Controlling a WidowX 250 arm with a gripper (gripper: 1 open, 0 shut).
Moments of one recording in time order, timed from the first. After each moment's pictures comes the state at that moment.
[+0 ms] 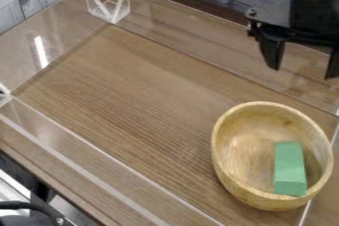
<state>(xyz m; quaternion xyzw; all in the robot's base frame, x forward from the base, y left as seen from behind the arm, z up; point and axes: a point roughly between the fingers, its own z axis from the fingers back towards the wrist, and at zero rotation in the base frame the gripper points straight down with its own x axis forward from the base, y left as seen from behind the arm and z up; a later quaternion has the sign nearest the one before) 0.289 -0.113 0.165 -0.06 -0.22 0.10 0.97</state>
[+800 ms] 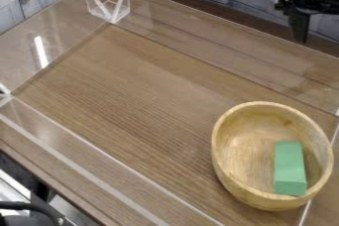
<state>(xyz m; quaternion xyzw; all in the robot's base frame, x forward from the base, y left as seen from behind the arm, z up) 0.307 -0.127 0.181 -0.05 -0.26 0.13 0.96</state>
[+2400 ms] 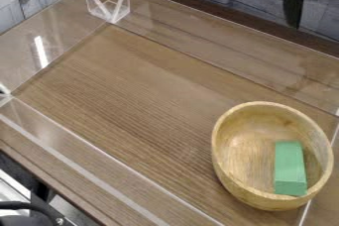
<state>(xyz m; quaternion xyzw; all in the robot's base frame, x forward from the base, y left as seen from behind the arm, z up) 0.323 -0.115 0.181 -0.03 -0.24 0.14 0.96</state>
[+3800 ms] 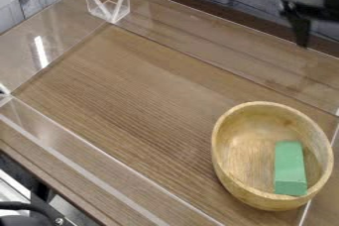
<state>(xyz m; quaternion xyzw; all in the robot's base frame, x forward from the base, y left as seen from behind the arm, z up) 0.332 -0.138 0.152 -0.04 -0.24 0.11 0.96</state>
